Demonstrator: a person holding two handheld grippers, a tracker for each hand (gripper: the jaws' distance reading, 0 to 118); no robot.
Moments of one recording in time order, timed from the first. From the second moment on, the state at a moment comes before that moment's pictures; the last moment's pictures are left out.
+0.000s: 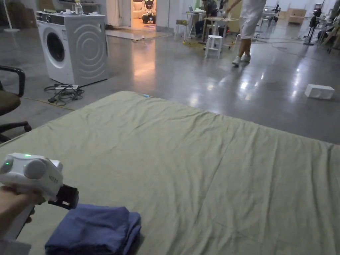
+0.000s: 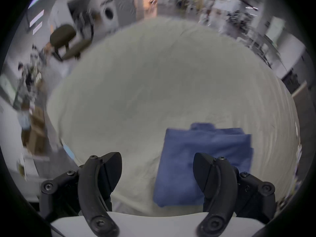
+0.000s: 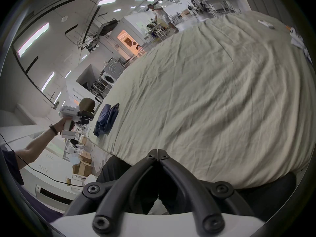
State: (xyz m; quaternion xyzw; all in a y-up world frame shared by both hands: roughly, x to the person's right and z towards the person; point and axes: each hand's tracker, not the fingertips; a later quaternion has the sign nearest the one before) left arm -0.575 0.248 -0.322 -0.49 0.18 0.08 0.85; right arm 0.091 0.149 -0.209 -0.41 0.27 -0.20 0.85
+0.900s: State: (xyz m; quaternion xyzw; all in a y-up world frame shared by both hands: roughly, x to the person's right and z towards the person) left arm -0.254 0.349 -0.092 -0.09 -0.01 -0.05 0.99; right arm 0.139 0.307 -0.128 -0.10 0.13 -0.05 0.99
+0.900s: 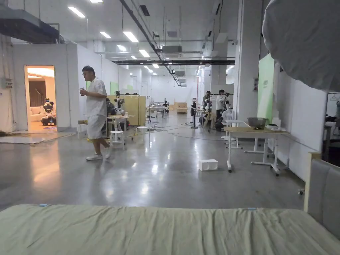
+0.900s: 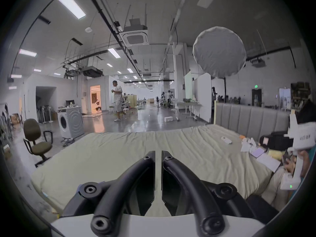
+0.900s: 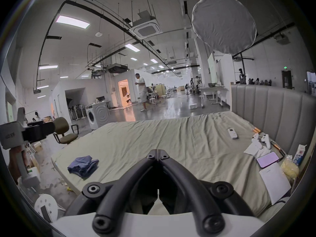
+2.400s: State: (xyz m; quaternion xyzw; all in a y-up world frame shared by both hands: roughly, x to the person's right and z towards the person) left arm -0.237 0.348 -0.074 -0.04 -0.01 -0.02 1.00; right arm 0.117 0.327 -0.100 -0.07 0.10 0.00 0.99
